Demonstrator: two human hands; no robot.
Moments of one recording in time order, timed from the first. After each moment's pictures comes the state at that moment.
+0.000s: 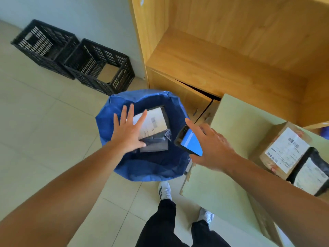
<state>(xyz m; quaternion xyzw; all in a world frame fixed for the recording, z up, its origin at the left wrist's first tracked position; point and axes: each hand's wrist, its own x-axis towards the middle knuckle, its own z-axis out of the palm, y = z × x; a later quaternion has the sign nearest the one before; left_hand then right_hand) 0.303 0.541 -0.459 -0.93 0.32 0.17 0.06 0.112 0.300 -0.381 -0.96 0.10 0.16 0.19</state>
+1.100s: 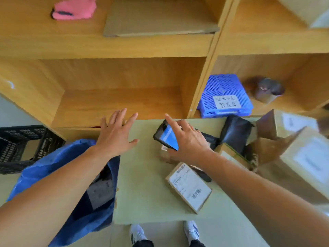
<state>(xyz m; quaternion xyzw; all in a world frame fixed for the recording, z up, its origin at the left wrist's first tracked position) 0.139 0.263 -0.321 -0.82 0.57 0.02 0.02 -0.110 0.150 -0.280 -0.94 0.32 -0.01 0.15</state>
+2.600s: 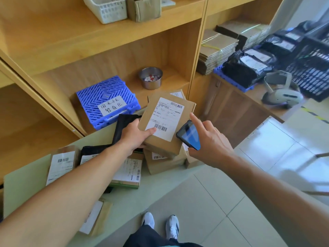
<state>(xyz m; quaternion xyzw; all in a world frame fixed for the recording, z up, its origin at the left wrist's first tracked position) -0.348 0.018 -0.310 -0.69 0.47 0.46 -0.30 -0.617 0.069 -0.262 -0.76 0.63 -0.05 0.14</state>
